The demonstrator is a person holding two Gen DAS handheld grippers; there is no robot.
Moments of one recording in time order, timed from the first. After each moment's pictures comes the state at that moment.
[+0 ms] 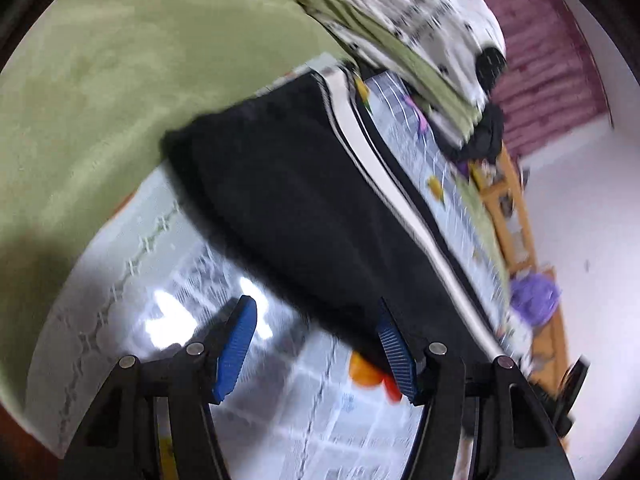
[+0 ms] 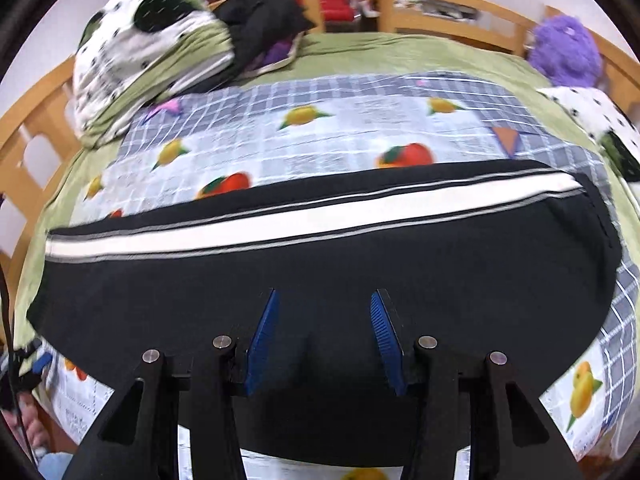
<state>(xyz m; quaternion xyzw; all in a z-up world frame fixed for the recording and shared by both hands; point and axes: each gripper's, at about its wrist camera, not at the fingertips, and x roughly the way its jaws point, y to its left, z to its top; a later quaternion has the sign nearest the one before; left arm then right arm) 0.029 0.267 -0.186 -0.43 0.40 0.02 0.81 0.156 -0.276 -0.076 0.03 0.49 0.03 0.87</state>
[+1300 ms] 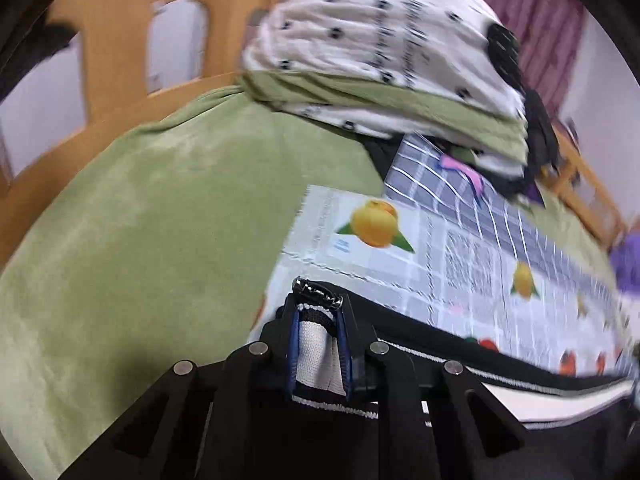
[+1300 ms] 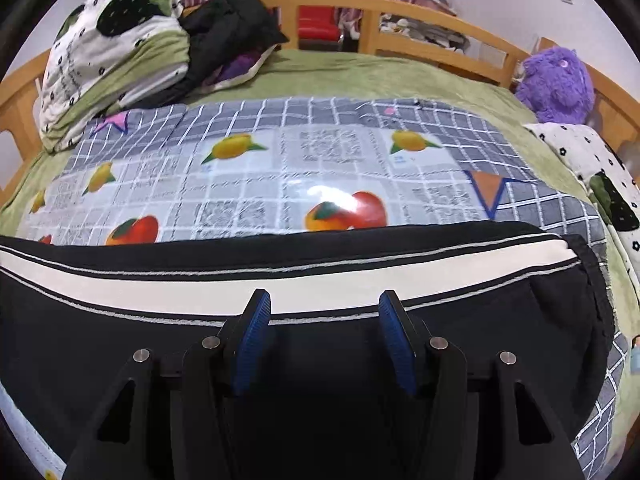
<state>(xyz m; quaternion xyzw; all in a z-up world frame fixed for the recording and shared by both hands) 0.224 0.307 -0.131 -0.19 0.37 0.13 0.90 0.240 -0.341 -0.102 -0.03 0.44 -0.02 0.90</state>
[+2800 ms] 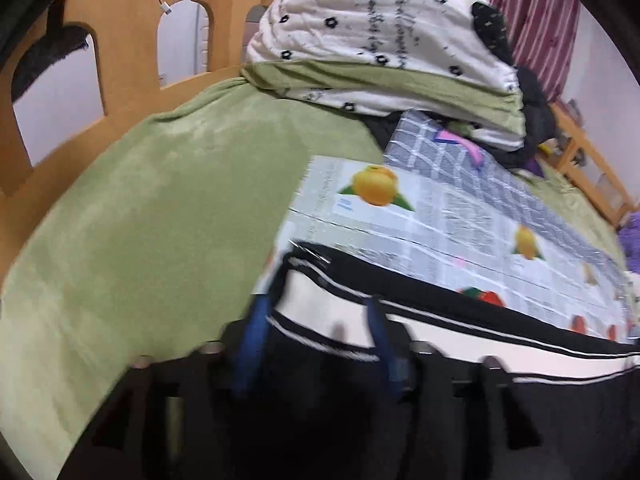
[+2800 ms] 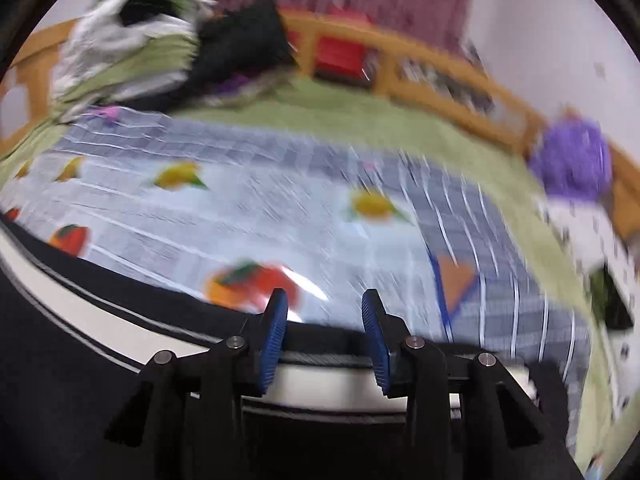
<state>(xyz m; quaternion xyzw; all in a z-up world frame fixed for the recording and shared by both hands) 0.190 0.280 -0.140 -0.16 0.39 0.13 0.90 0.315 -0.420 -0.111 -0.12 0.41 0.01 0.90</state>
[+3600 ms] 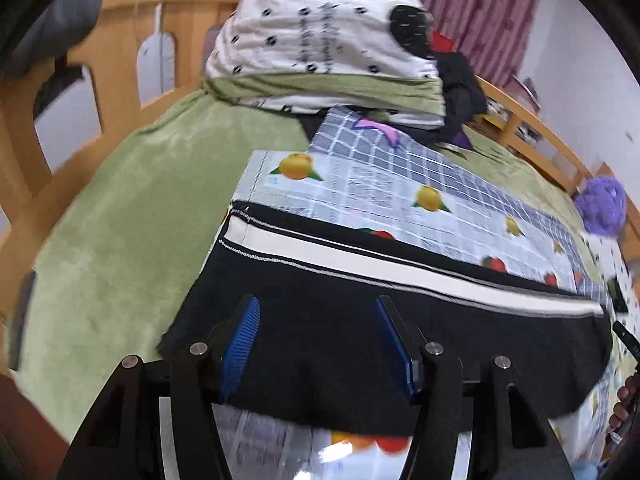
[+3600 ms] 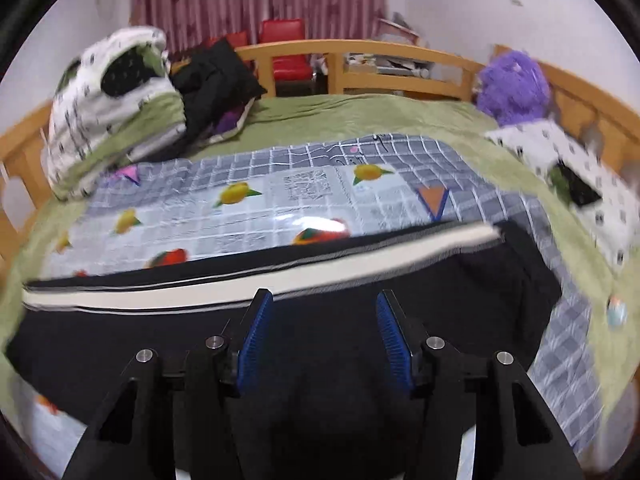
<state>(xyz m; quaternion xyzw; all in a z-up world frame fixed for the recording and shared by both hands) 0.091 0.202 -0.043 -0.13 0.41 0.06 0.90 0.150 -0.349 -0.036 0.04 0.39 -0.04 0.92</state>
